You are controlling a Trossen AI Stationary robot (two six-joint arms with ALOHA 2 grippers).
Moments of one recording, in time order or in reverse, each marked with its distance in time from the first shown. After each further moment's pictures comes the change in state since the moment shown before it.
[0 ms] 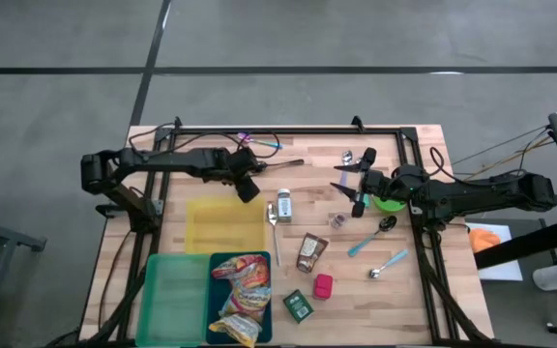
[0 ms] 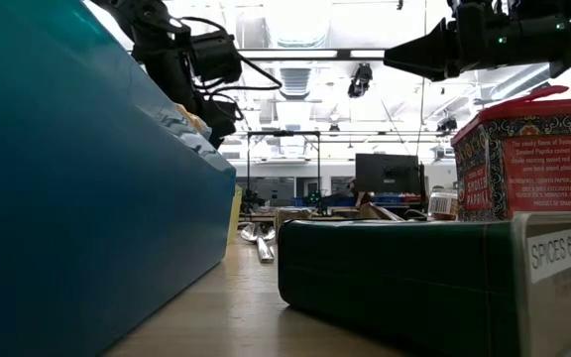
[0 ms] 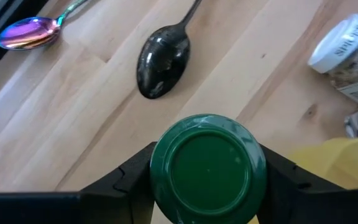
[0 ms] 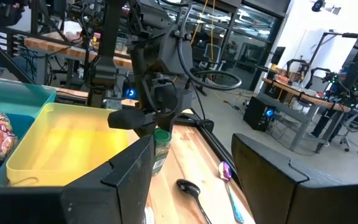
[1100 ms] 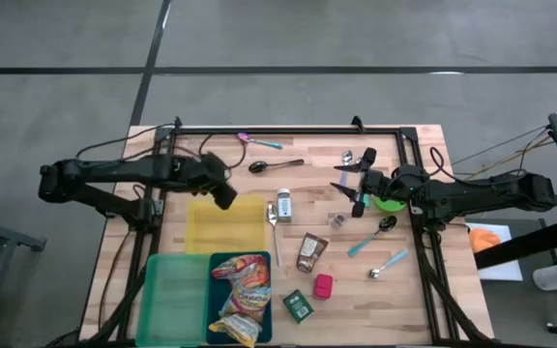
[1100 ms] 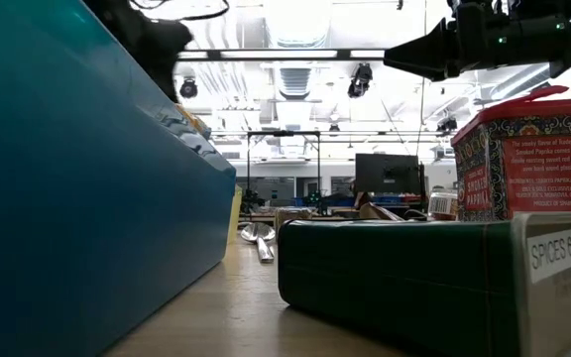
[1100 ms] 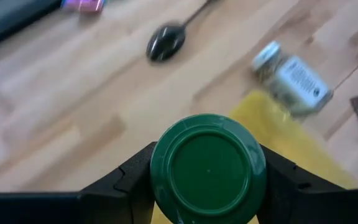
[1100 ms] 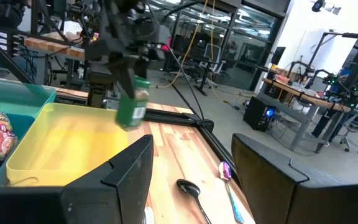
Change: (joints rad) left arm -0.219 -0.394 0.002 -0.328 -0.093 -0.436; right arm 0.000 0.000 0.000 0.000 0.000 0.000
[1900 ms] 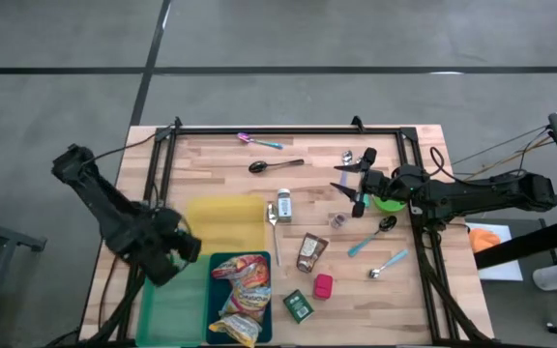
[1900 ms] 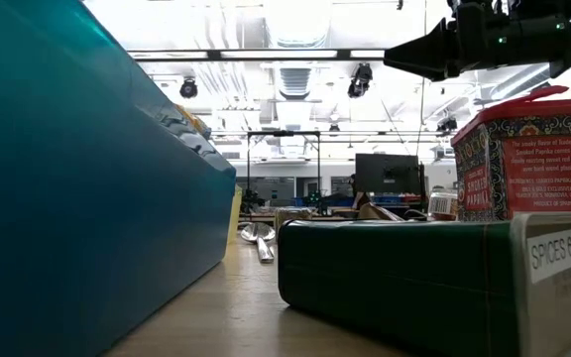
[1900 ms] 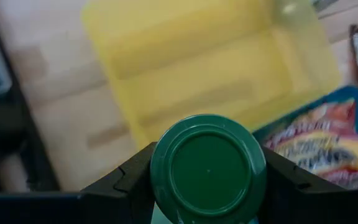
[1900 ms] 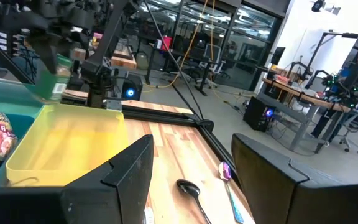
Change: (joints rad) left arm -0.905 0.054 0.066 -0.487 -0.105 -1.327; right arm 0.000 -0.001 0.000 0.000 0.000 0.000
